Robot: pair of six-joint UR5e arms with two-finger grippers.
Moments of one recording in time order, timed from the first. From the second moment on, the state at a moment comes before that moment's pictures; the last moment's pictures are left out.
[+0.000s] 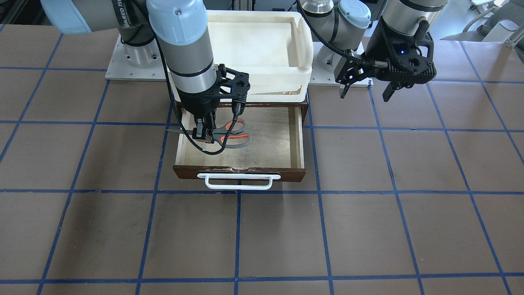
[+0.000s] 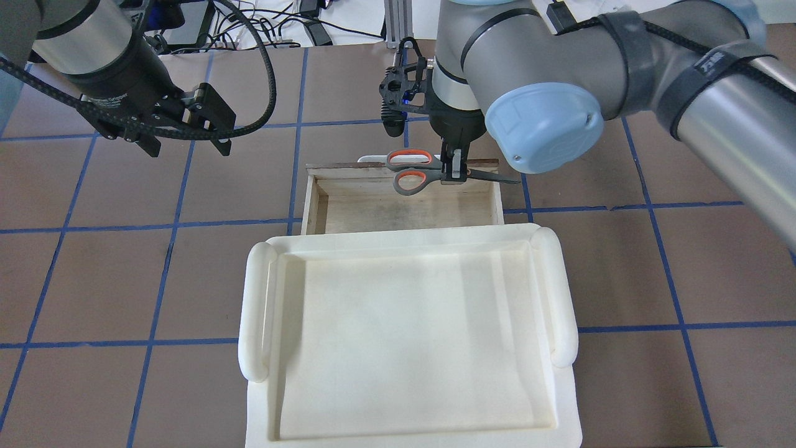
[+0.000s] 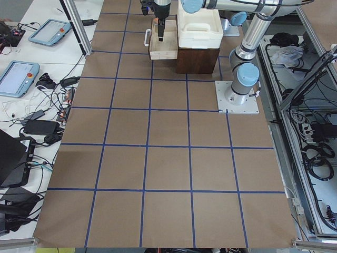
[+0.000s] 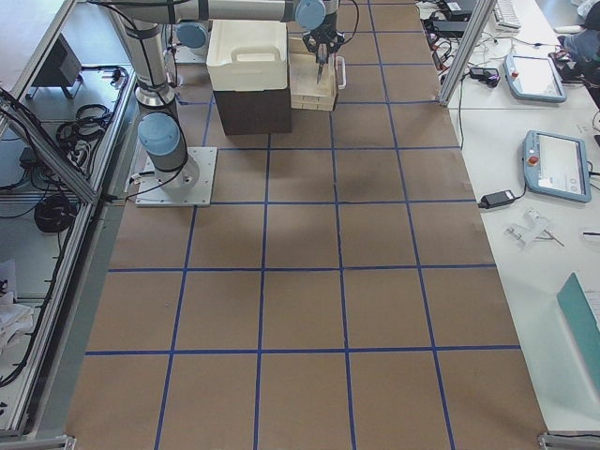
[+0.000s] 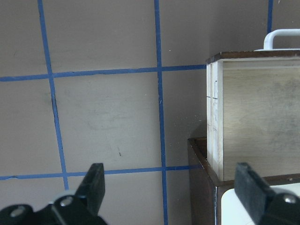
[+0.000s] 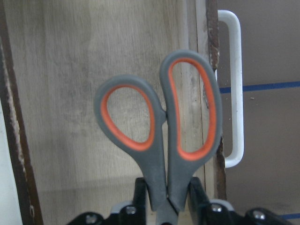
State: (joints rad) left arm -1.53 -1.52 -1.57 -1.60 1.55 0.08; right arm 1.89 -1.37 1.57 -1.81 -1.53 -1.17
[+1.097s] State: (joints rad) left arm -1.53 -1.51 -1.57 -1.60 1.55 0.08; right arm 2.01 -1.27 1.57 -1.87 -1.57 -1.11
